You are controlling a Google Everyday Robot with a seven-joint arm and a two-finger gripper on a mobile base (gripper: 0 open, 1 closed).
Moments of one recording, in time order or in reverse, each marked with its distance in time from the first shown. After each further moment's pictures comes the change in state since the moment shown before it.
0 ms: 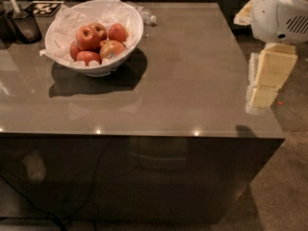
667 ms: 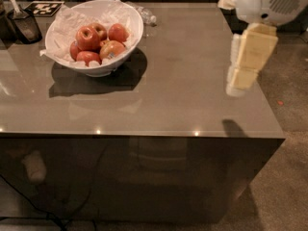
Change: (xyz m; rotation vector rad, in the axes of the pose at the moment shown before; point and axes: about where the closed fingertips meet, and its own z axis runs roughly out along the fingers) arm -0.031 -0.025 -0.008 0.031 -0.085 -0.023
